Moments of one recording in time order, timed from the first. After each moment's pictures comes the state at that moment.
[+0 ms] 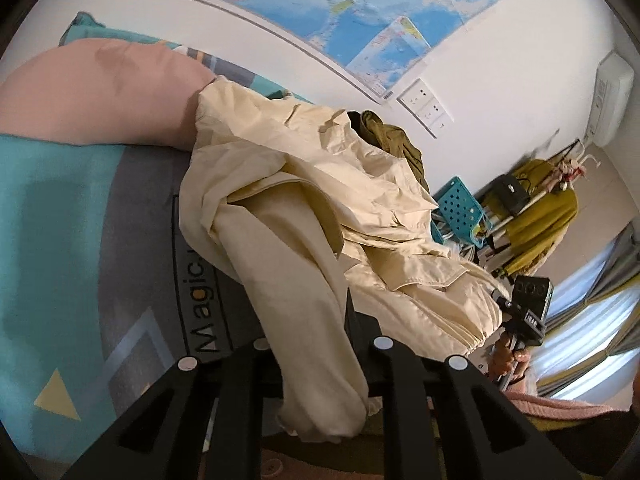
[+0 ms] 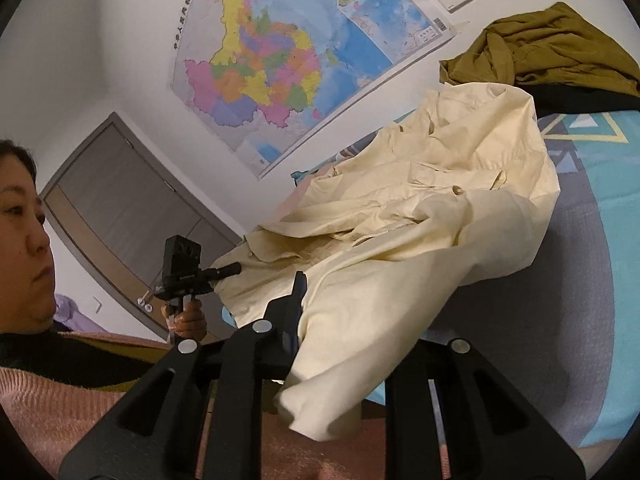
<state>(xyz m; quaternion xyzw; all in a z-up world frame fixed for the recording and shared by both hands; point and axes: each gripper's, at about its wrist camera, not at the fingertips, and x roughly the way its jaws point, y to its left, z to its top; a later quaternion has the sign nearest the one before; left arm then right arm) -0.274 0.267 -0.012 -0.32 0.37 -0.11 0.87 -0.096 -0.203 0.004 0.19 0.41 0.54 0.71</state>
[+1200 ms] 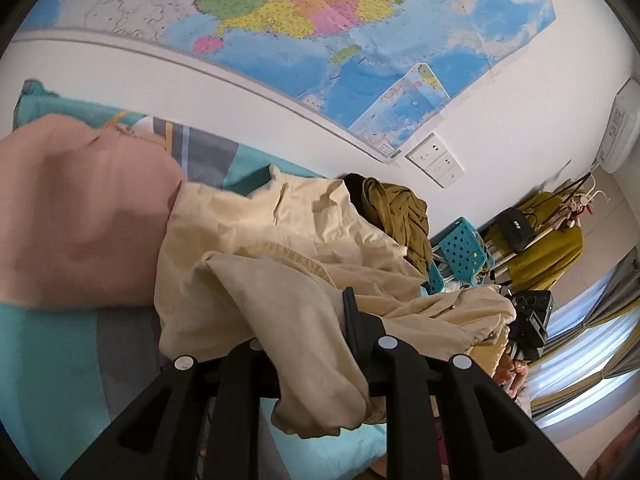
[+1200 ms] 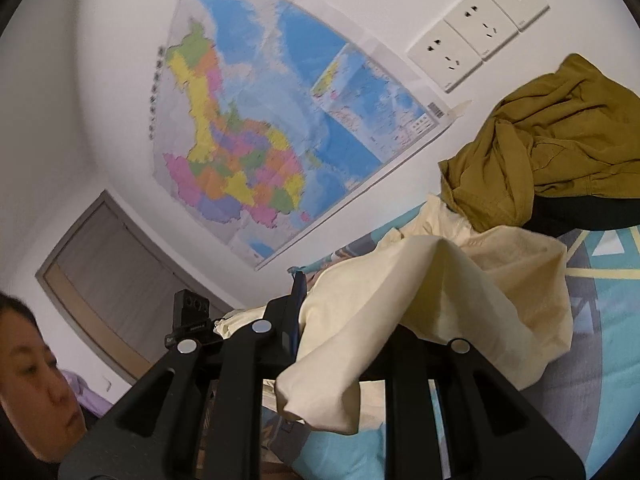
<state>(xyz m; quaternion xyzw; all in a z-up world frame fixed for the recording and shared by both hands) -0.135 0.319 0.063 -0.33 0.37 -0.10 0.86 0.051 -0.158 0.065 0.28 0.37 0.50 0.73</state>
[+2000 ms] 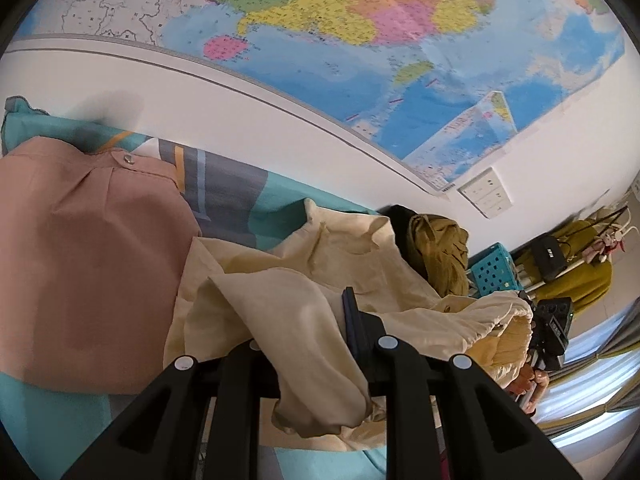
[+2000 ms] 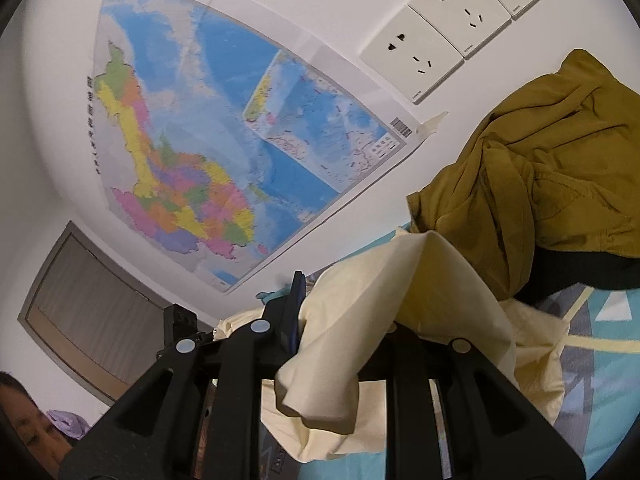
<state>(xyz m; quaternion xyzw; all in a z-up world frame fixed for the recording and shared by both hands) -0.038 0.359 0.056 -0.34 0.40 -0.05 0.85 0.155 -0.114 0.057 0.29 0.41 0.44 0.74</state>
